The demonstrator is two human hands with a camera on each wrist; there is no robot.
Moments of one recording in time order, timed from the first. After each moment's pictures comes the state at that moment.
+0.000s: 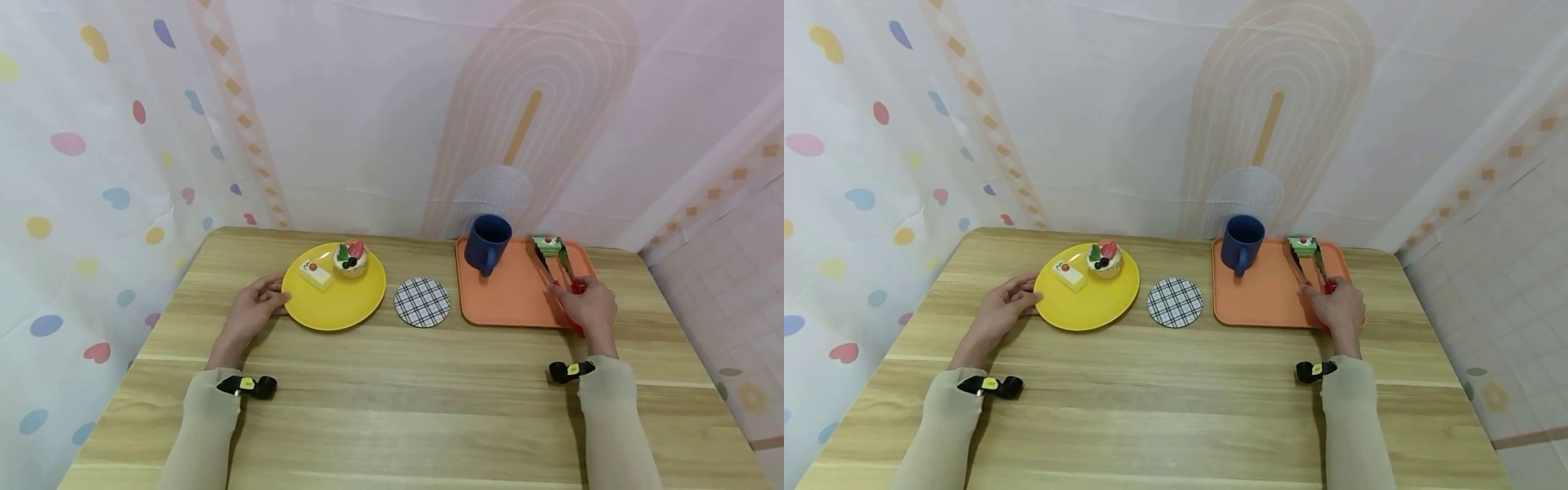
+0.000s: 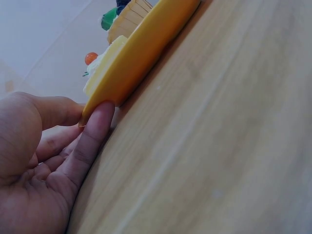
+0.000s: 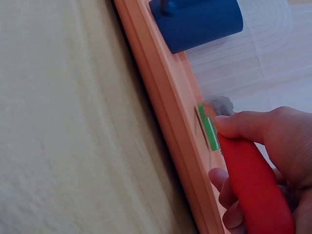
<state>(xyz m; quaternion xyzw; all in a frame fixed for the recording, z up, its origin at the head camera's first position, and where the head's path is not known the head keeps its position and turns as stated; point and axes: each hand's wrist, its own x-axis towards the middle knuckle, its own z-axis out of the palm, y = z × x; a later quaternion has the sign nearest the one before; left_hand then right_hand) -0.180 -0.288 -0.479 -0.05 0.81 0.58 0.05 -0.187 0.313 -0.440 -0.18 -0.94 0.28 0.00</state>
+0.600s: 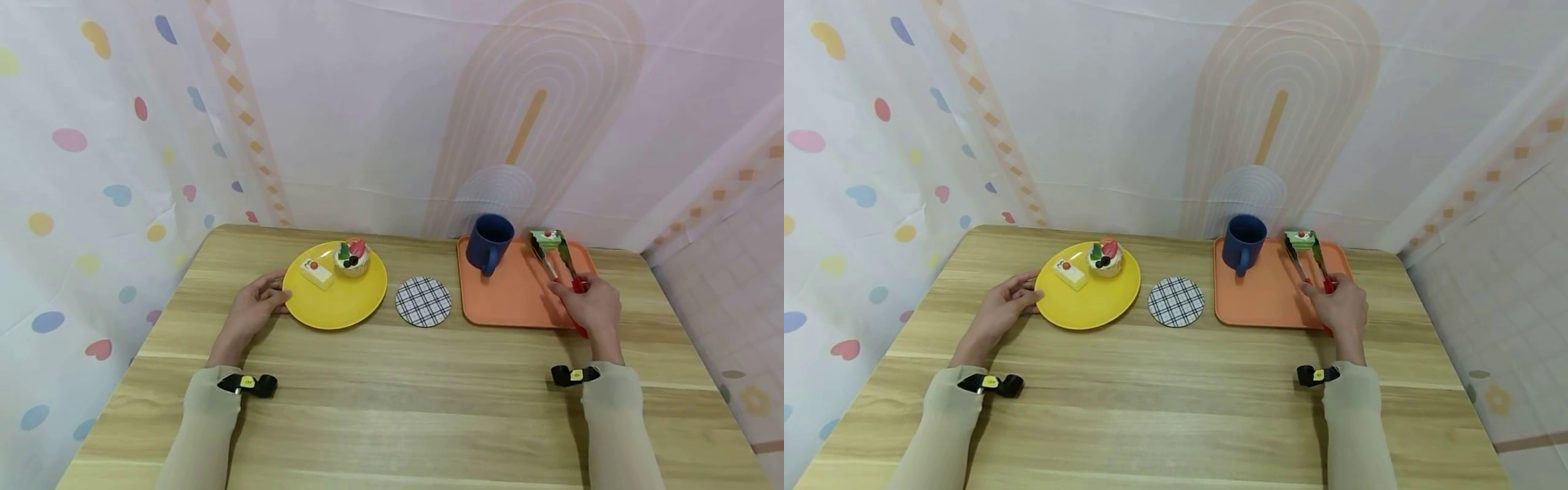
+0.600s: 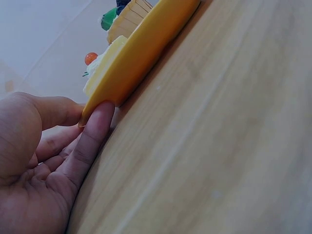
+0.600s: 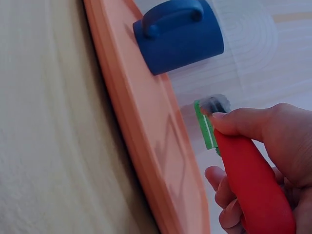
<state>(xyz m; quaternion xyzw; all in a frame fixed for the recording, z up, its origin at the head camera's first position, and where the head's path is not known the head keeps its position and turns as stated) -0.180 -0.289 -0.477 -0.05 0.81 0.59 0.05 -0.177 0.304 -0.423 -0.16 -0.94 0.30 0.02</state>
